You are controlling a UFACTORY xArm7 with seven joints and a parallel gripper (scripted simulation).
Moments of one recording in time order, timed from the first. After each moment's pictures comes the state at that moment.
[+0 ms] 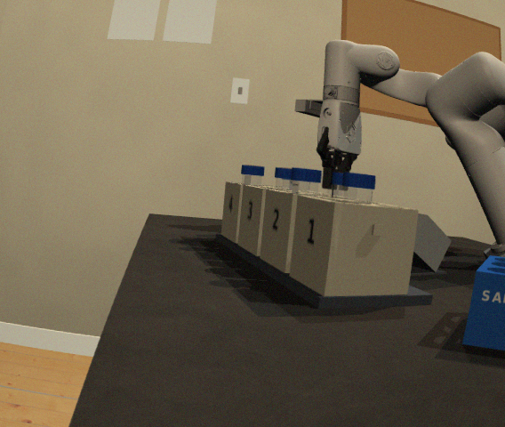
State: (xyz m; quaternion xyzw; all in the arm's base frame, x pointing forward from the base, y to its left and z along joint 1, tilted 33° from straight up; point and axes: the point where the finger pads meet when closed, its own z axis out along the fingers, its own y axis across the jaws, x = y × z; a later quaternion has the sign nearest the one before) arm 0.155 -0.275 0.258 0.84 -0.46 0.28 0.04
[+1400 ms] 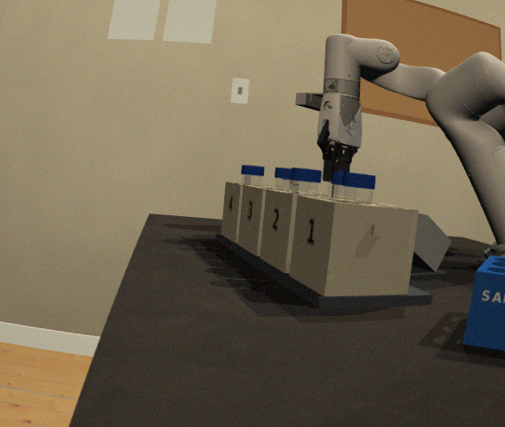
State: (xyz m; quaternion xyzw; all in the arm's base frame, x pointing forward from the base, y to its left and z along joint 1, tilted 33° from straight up) arm 0.149 -0.270 0.270 0.84 -0.46 0.28 0.04
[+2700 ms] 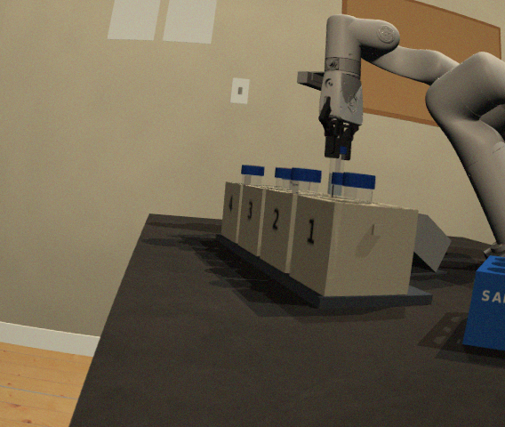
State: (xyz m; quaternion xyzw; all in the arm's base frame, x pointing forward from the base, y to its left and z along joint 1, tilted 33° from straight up) arm 0.129 -0.256 0.309 0.84 -0.46 0.28 0.04
